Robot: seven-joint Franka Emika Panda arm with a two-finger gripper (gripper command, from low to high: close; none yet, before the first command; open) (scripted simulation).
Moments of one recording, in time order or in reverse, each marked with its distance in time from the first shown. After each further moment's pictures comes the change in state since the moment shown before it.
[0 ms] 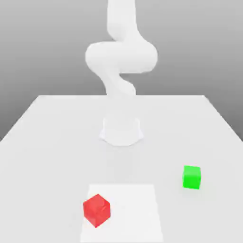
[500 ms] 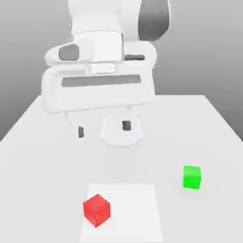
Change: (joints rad) arm 0.126 0.550 -0.206 -0.196 0.068 0.261 -0.605
